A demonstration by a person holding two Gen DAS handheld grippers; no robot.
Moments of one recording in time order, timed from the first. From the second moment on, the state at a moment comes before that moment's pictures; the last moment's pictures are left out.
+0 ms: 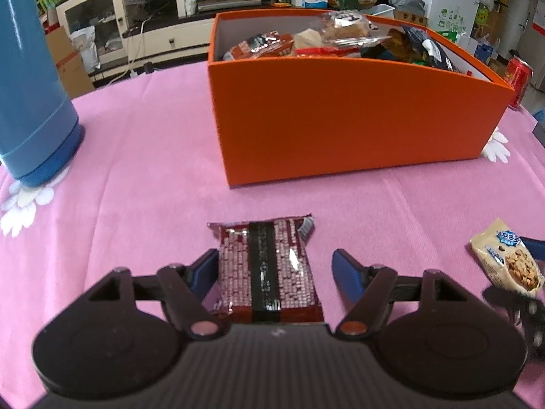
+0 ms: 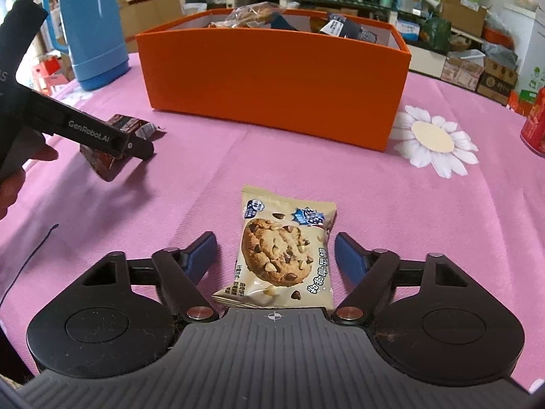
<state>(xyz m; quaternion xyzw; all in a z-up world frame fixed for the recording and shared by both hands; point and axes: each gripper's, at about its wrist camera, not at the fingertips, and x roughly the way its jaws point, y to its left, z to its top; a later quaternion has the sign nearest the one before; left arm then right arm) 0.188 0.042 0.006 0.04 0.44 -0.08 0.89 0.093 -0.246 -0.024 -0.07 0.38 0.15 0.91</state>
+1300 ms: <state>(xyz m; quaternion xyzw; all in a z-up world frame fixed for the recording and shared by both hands) 0.339 0.028 0.068 -0.10 0.34 -0.04 0.93 0.311 -0.237 0.047 0.07 0.27 0.11 0.95</state>
